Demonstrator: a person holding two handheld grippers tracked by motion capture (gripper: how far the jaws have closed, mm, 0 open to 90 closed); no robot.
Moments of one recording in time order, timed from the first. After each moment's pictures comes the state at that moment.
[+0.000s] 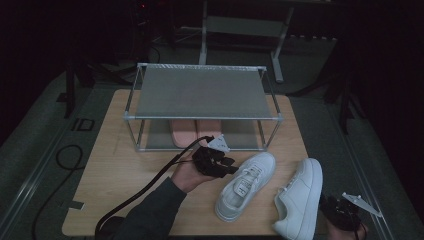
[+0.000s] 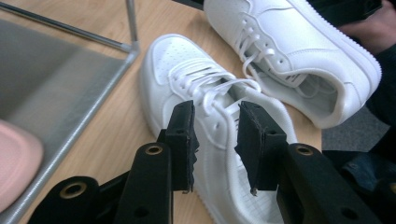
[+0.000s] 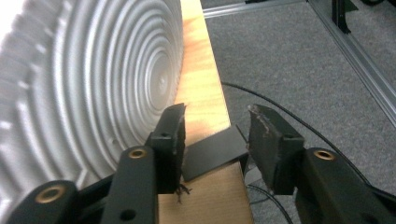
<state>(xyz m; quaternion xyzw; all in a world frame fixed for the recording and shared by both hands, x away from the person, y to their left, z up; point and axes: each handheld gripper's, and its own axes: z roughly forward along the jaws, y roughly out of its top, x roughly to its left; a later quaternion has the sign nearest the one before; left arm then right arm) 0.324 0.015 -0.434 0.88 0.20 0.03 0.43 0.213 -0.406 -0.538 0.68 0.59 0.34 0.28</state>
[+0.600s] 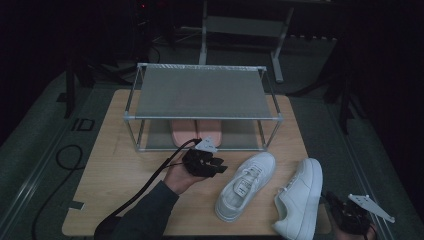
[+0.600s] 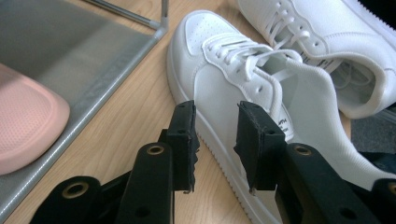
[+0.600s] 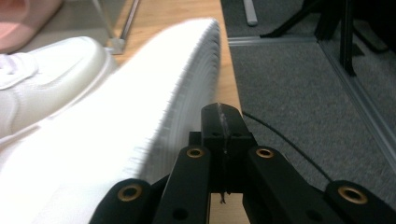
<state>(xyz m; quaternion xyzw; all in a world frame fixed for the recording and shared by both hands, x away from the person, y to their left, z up) 0.327 0.038 -0.461 0.87 0.23 0.04 0.43 0.192 -0.389 -0.491 0.62 0.62 0.36 0.31</state>
